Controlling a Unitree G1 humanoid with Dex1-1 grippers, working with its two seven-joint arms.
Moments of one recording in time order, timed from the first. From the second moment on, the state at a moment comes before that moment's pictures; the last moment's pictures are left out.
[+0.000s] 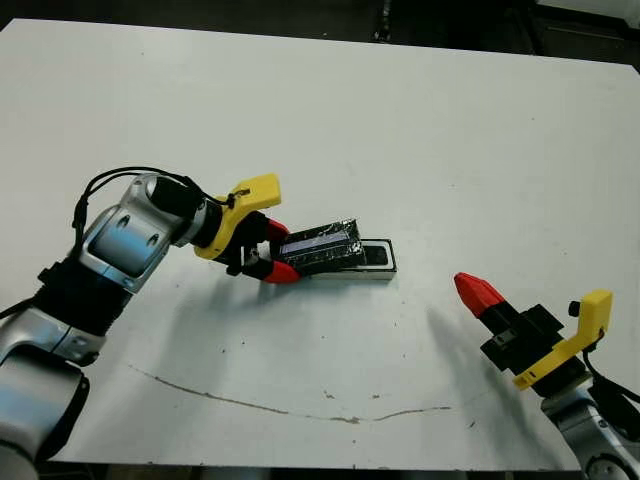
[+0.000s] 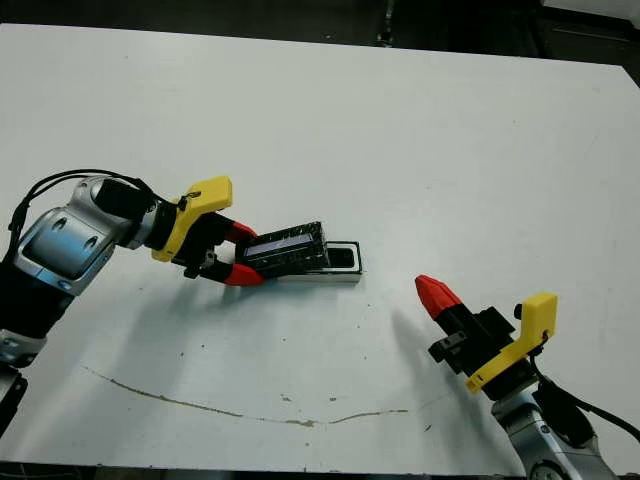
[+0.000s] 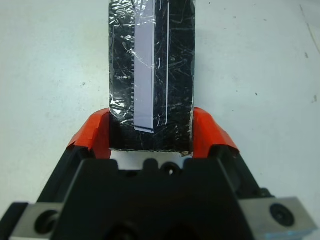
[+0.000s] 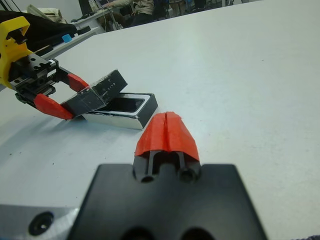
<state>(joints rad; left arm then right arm) -0.76 0.60 -0.46 0.15 -0.11 0.60 -1.21 0.26 -0.35 -0.18 -0.38 0.62 0.31 0.54</state>
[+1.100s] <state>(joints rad) -0.89 0.40 -0.56 0.40 0.00 0.49 -1.19 0.26 -0.35 -0.18 -0.38 0.62 0.31 0.54</state>
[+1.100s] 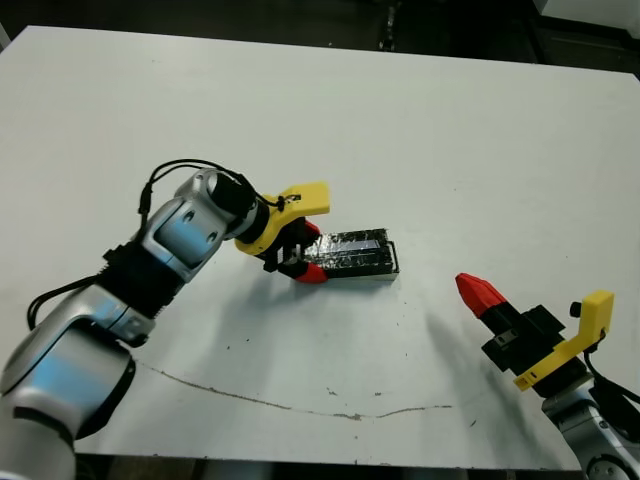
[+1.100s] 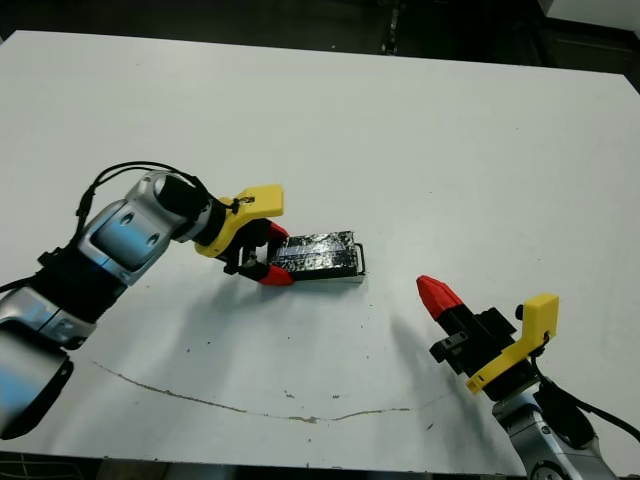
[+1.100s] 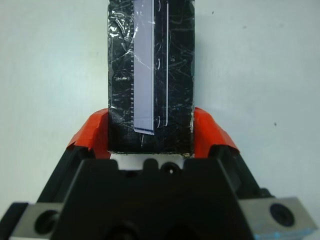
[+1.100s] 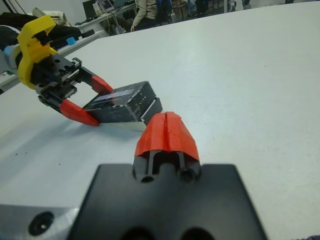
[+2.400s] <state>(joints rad) -0.87 0.34 -0.54 0.42 0.05 0.35 -1.23 0.28 -0.35 -0.19 -0.39 0.64 0.31 0.55</state>
